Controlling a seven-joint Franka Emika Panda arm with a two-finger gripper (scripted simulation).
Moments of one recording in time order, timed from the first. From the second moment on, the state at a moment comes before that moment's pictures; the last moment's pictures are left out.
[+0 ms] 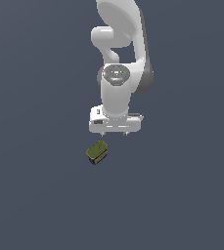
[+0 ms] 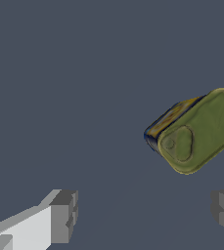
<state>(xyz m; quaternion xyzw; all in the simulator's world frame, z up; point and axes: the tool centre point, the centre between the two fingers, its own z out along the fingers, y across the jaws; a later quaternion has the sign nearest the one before) -0.010 0.013 0.151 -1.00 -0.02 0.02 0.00</state>
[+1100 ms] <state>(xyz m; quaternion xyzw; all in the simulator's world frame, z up) 0.003 0.009 0.171 -1.00 0.02 0.01 0.00</state>
